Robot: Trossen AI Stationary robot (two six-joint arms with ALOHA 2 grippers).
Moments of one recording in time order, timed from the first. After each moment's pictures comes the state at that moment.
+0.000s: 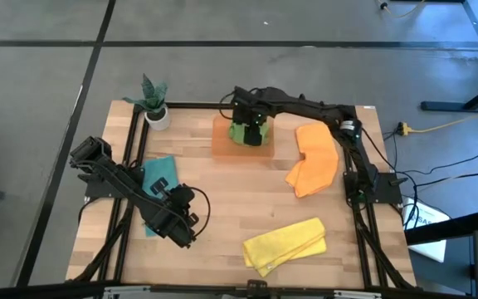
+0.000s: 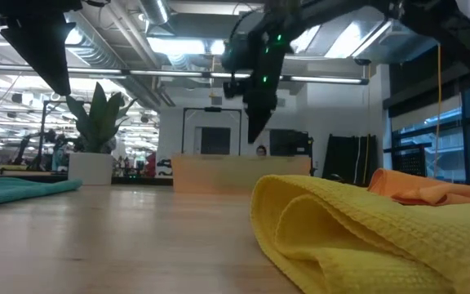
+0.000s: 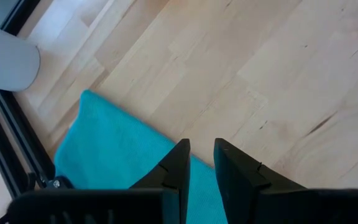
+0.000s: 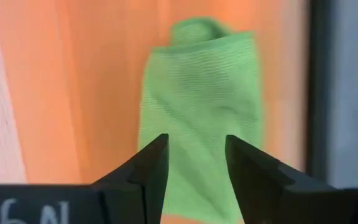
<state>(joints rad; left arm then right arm) -0.63 1.66 1.25 -1.39 -0.56 -1.44 -0.40 2.16 1.98 -1.08 0.07 -0.34</state>
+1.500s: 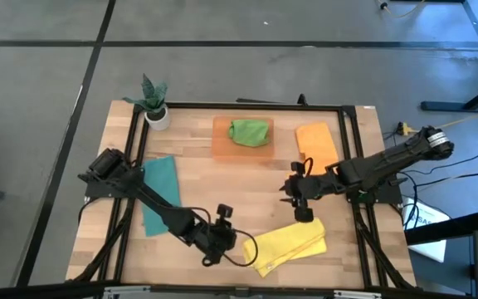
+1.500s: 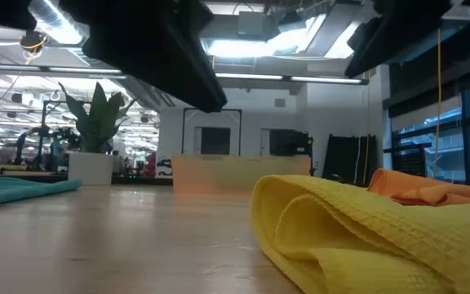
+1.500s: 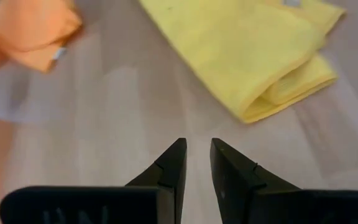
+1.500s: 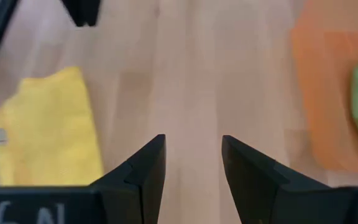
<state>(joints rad) -0.56 1.87 1.25 -0.31 -0.49 -0.08 0.34 1.24 0.89 -0.50 0.22 0.21</state>
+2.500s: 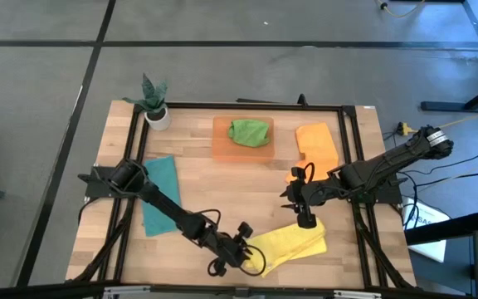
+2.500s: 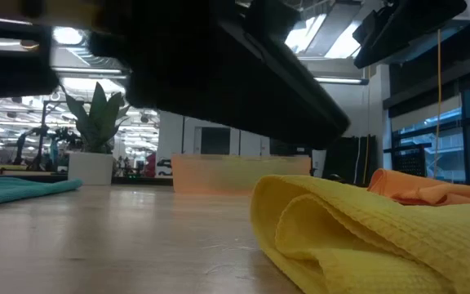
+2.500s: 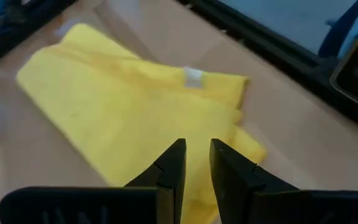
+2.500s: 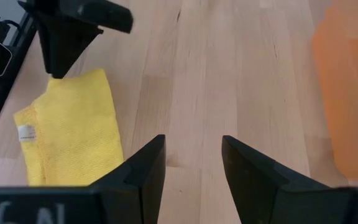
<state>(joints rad) -0.53 2.06 1.25 0.15 -0.20 0.29 0.40 1.23 0.89 -0.48 0.22 0.23</state>
